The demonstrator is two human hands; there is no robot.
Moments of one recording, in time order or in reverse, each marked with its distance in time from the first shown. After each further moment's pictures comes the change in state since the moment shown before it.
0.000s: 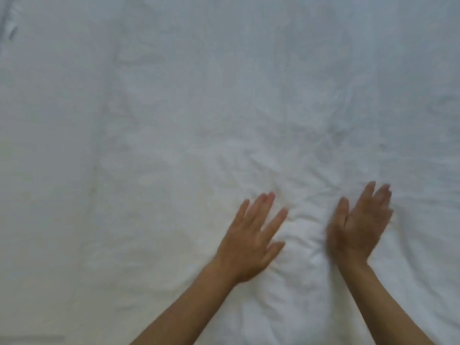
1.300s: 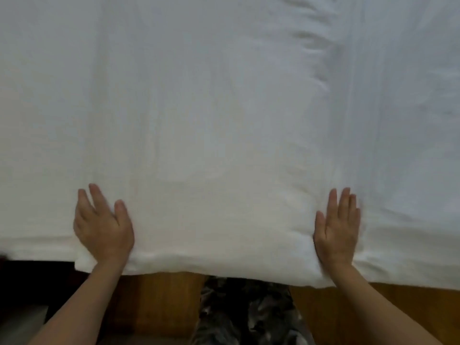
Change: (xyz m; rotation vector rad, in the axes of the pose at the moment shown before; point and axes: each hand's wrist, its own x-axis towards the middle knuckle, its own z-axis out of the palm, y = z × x) left_hand -0.296 -0.073 -0.008 0.171 0.278 -1.140; right_hand -0.197 0.118 0.018 -0.226 -0.151 -0.263
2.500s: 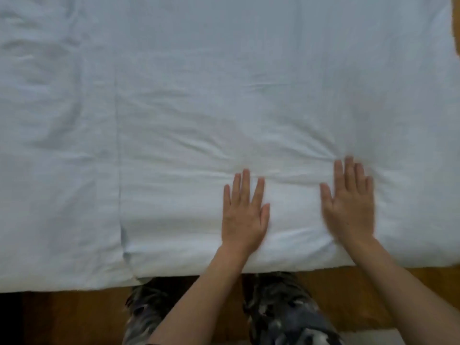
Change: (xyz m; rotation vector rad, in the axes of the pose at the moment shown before) left_hand -0.408 0.612 0.154 -0.005 -0.352 0.838; right_hand 0.102 0.517 -0.116 -0.077 0.015 0.049
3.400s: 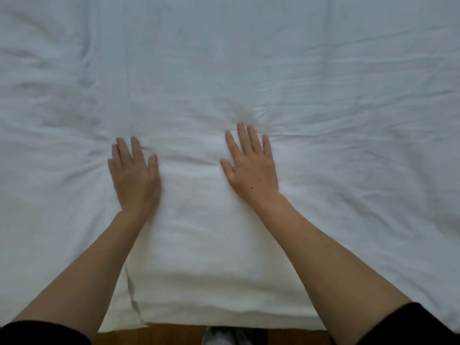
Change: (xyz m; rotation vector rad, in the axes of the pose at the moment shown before) left_hand 0.127 -0.229 -0.100 0.118 0.110 -0.595; right_hand 0.156 -0.231 -0.008 0.083 0.007 -0.431
